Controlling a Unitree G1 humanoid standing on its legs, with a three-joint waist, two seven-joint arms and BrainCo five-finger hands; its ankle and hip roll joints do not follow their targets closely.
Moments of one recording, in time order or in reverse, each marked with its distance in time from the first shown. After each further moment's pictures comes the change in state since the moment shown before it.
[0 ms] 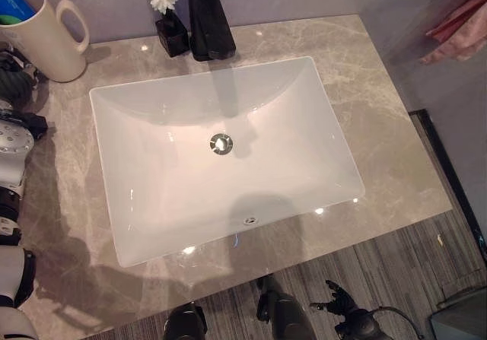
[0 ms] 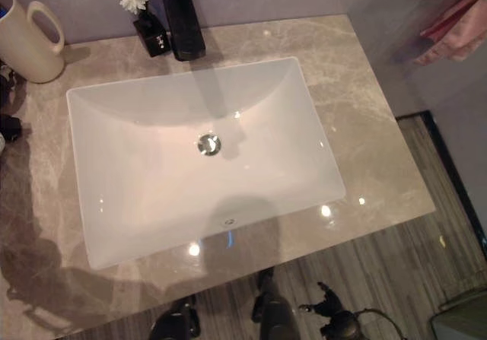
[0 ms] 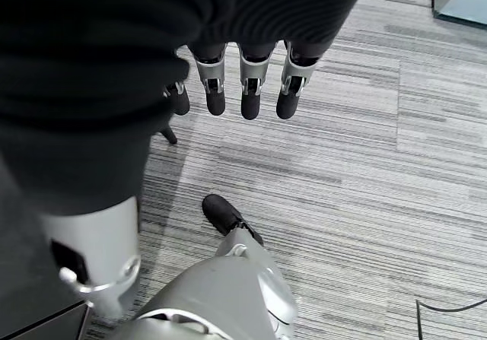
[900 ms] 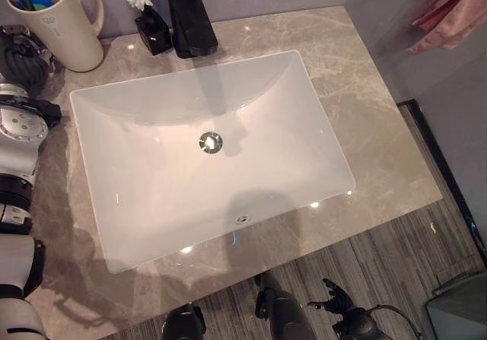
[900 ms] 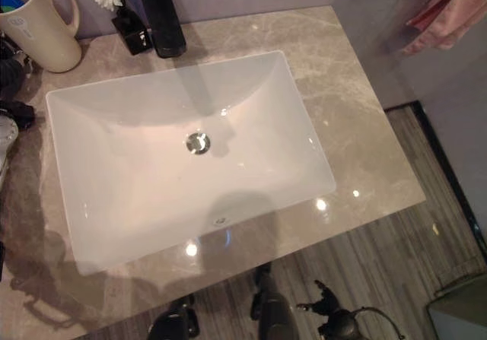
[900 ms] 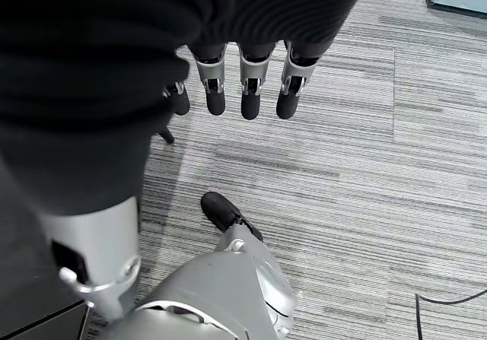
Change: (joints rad) left arm -0.083 -0.048 -0.042 0.013 0.033 -0.018 0.002; right arm -0.001 0.001 0.019 -0.003 0.000 -0.010 -0.001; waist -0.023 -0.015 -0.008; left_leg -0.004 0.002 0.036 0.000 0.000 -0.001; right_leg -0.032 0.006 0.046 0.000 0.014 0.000
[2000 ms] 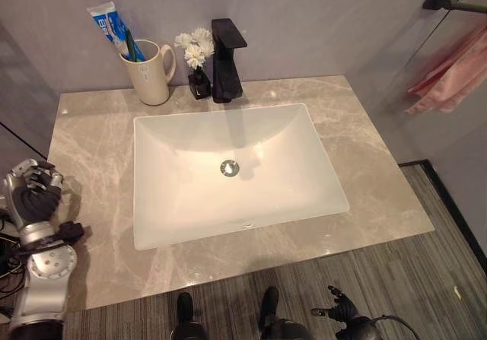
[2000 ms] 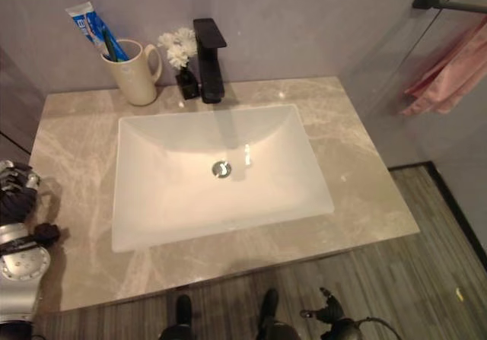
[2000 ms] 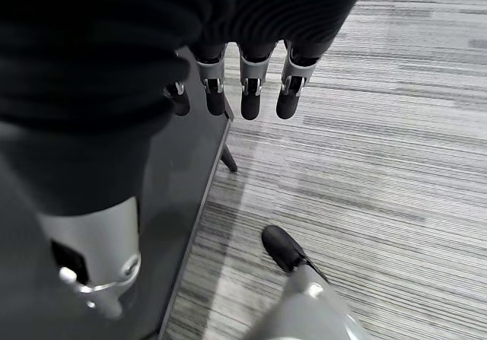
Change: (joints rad) left arm 1.031 -0.474 0.596 -0.696 0.116 -0.119 0.176; right arm 0.054 0.015 -0.097 0.009 -0.030 -0.021 -0.021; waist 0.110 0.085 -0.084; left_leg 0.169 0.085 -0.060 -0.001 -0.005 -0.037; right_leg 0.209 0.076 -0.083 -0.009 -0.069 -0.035
